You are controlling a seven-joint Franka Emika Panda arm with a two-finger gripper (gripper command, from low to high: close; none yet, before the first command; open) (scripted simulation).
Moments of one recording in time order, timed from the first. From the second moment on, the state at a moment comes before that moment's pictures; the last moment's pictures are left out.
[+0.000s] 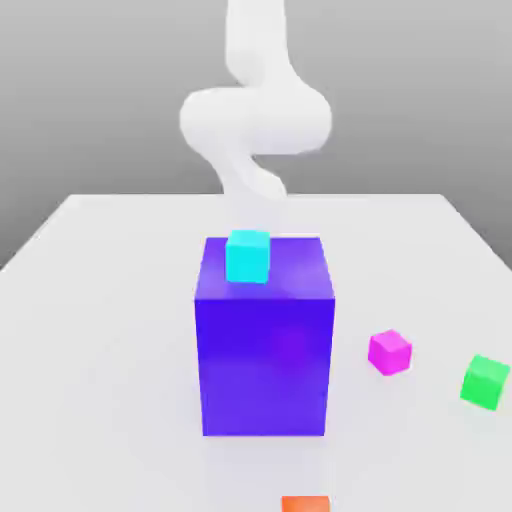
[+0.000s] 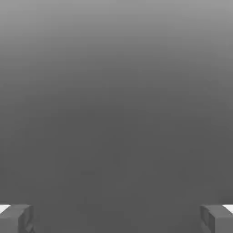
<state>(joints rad) 0.04 -0.74 0.01 -2.36 0.04 2.35 0.80</state>
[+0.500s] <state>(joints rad) 0.28 -0.38 0.16 -2.70 0.21 2.65 0.82</state>
